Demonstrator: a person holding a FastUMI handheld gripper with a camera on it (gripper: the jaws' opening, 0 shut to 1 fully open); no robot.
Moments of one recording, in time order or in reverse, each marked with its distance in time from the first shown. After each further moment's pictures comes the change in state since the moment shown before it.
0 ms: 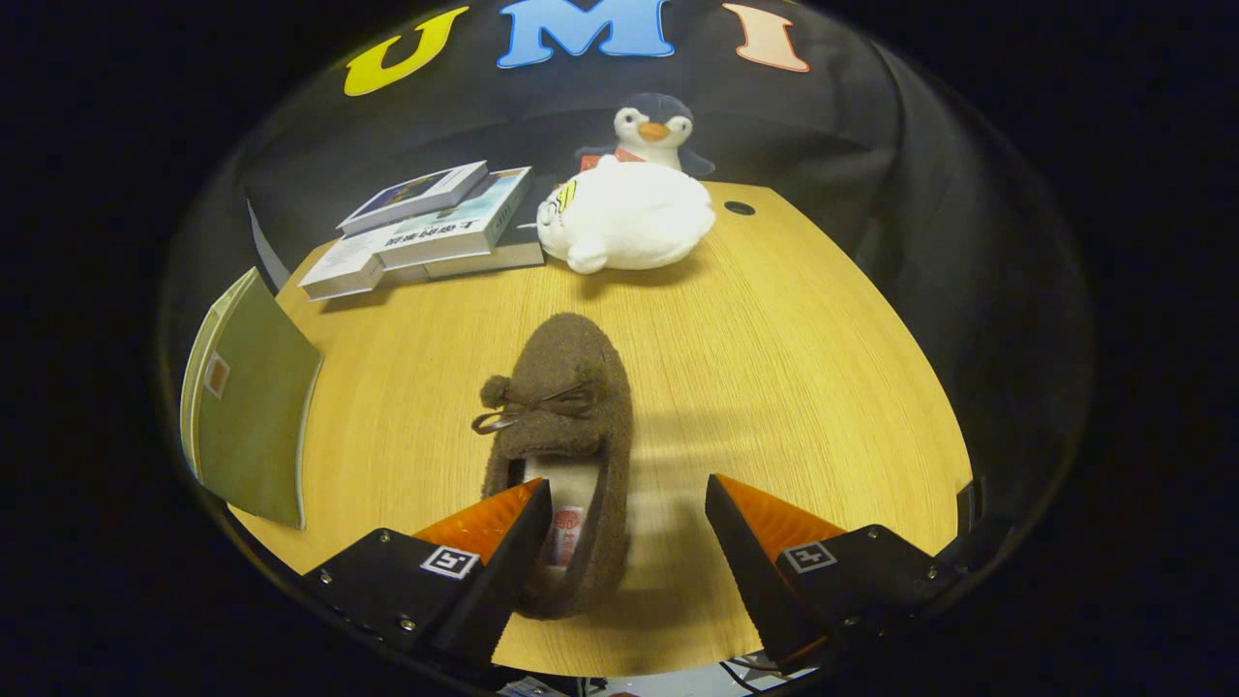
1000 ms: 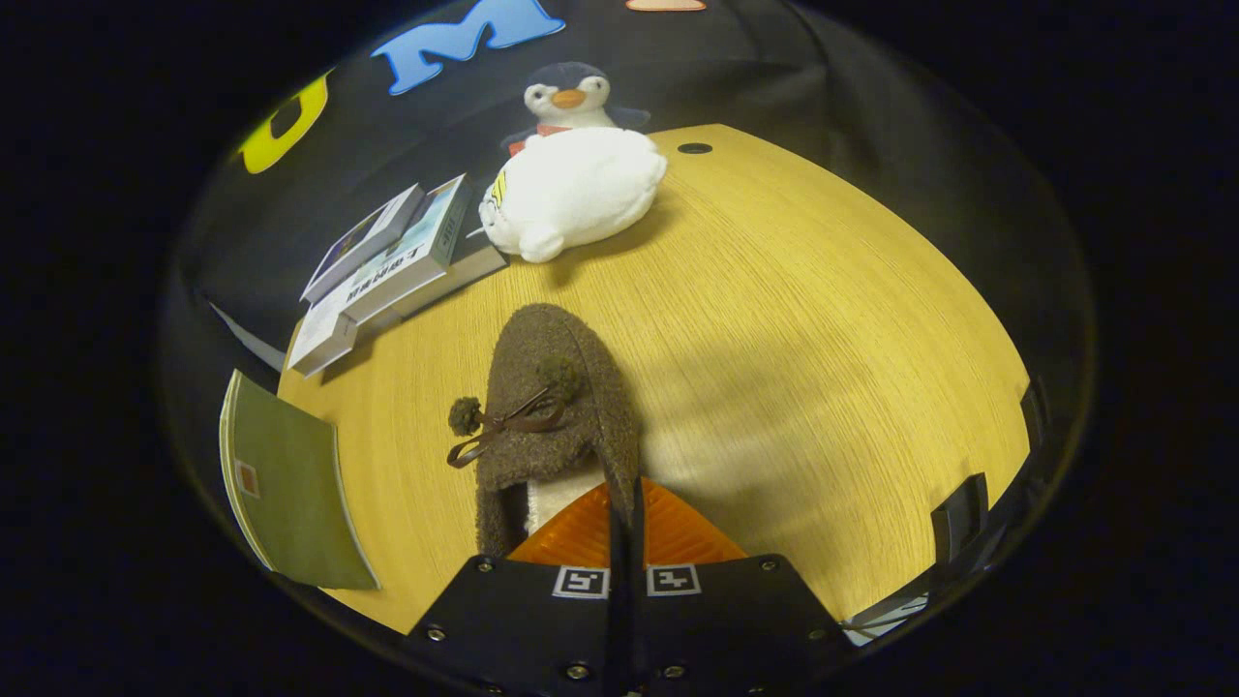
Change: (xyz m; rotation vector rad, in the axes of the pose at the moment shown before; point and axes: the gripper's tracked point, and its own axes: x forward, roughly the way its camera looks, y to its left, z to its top) arm 0.015 0.021 0.002 0.328 0.078 0.105
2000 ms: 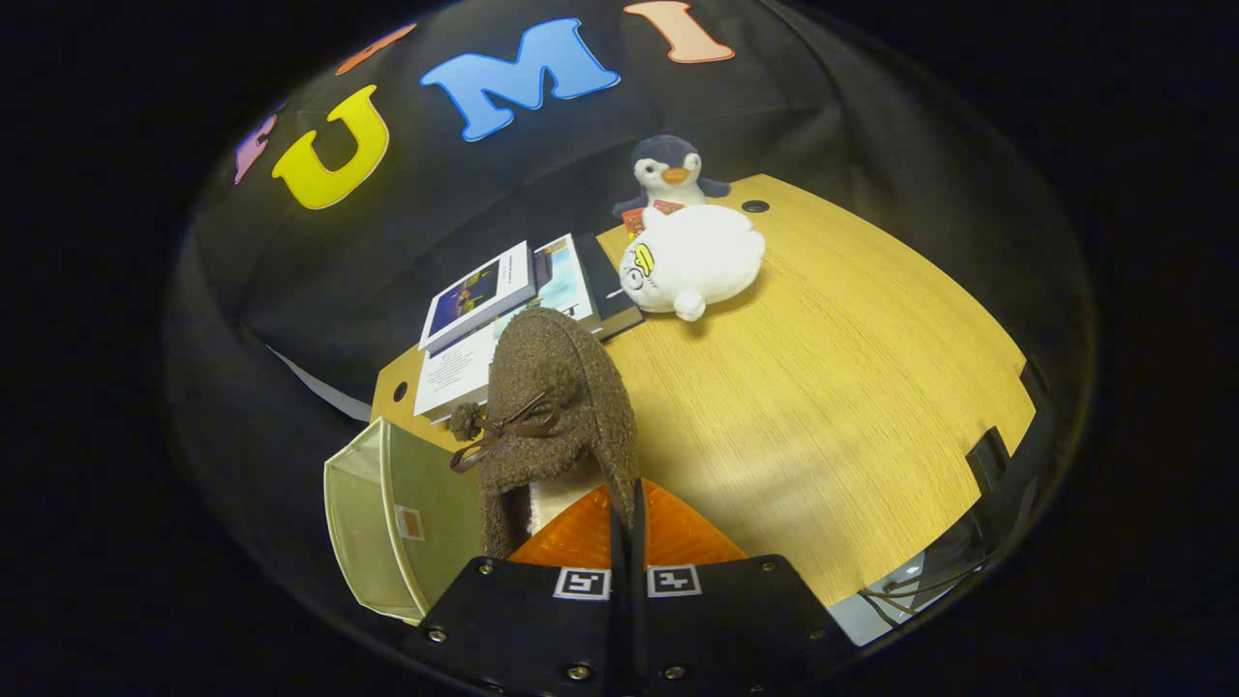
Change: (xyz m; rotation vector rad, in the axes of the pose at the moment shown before) arm -0.100 0.148 0.010 0.037 -0.136 0.118
